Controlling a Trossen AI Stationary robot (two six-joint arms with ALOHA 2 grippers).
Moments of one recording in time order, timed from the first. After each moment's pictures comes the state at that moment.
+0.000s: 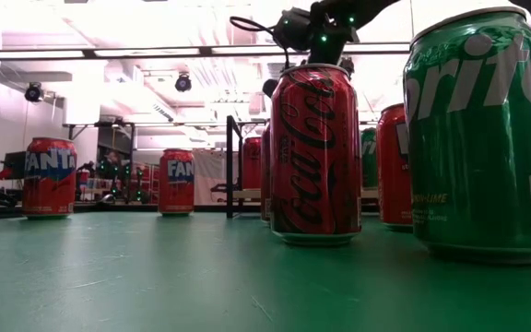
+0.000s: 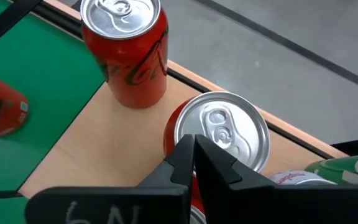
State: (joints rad) left arm -0.59 0.74 0.83 -0.30 -0.99 0.41; right arm -0.41 1.87 1.65 -0.73 0.41 0.48
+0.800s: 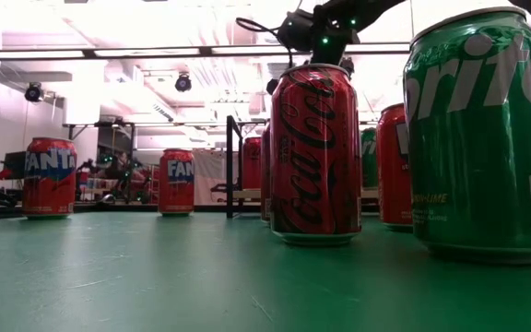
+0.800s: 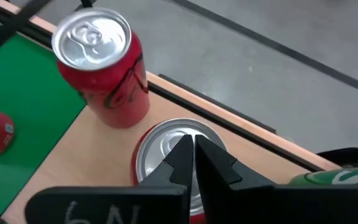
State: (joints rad) left arm -0.59 0.74 0.83 -0.30 -0.99 0.41; right arm -0.45 1.86 1.66 -0.71 0.42 0.46
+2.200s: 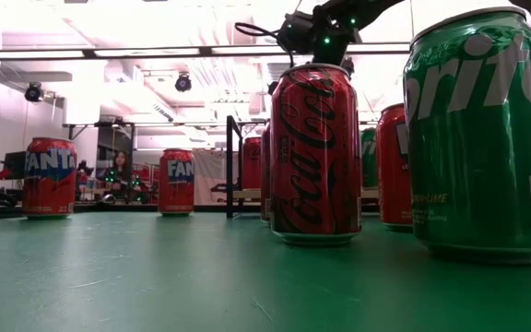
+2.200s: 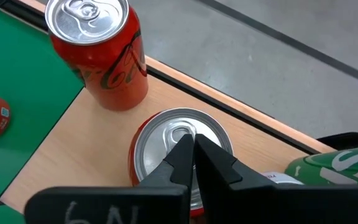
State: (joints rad) left arm -0.59 0.74 0.83 -0.30 -0.98 0.41; right arm -0.44 1.87 1.66 -0.78 0.40 0.50
